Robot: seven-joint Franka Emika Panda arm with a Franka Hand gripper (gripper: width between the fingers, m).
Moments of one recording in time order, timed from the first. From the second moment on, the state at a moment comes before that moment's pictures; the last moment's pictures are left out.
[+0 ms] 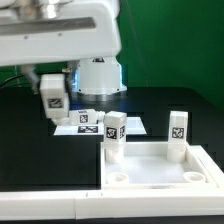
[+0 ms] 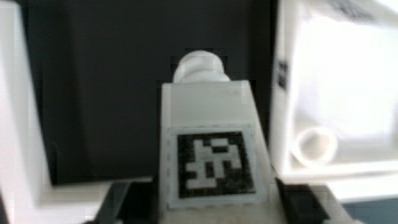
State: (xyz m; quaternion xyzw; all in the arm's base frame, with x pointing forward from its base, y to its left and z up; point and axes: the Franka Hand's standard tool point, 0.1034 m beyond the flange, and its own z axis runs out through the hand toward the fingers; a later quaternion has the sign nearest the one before) arm 0.587 -0.071 0.152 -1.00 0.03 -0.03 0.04
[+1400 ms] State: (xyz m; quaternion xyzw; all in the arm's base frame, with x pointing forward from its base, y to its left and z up) arm 0.625 0.098 0.110 -0.97 0.07 -0.22 0.05
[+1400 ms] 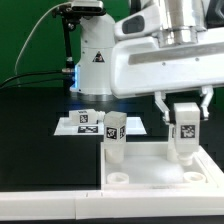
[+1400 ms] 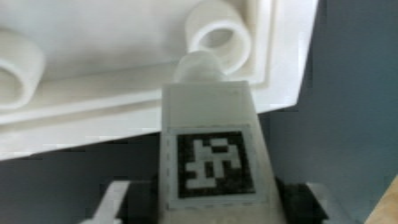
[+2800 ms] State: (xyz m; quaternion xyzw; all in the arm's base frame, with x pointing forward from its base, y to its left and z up) arm 0.632 0.110 0.082 -0.95 0.06 -0.29 0.04
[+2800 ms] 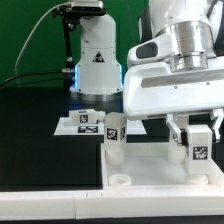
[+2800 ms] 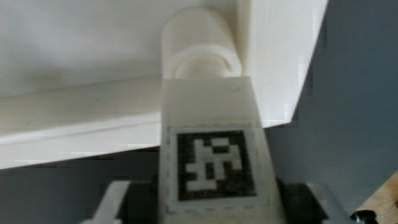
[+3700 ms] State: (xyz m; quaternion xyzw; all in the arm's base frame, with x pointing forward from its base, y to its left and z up) arm 0.650 0.112 0.090 -0.99 0.07 -0.12 0.06
